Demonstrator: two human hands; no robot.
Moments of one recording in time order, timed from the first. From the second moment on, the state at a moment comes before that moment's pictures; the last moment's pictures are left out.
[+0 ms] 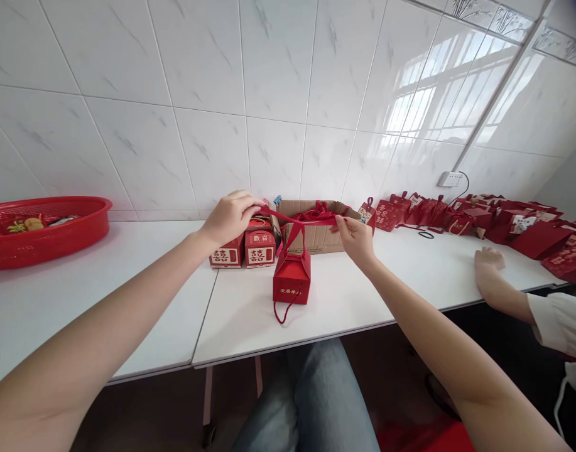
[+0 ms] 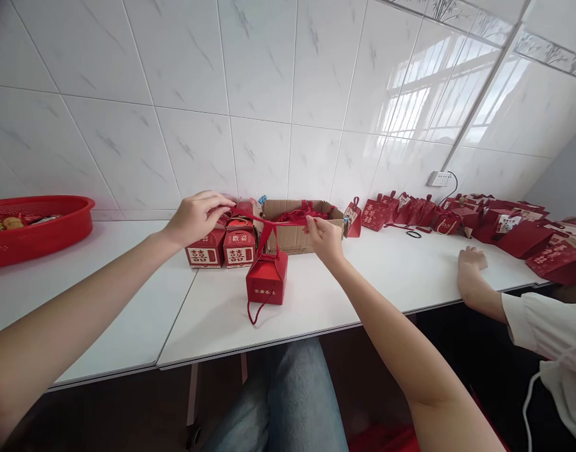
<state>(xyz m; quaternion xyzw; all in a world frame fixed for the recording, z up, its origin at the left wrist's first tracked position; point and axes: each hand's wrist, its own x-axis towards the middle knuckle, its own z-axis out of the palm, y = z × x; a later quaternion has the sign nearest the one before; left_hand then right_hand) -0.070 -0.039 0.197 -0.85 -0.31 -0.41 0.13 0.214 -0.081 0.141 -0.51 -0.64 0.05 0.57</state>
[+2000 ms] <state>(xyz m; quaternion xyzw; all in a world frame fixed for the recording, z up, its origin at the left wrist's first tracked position) -0.022 -0.032 0.085 -0.79 -0.48 -0.31 -0.22 0.202 -0.075 0.080 -0.53 -0.64 0.50 0.25</state>
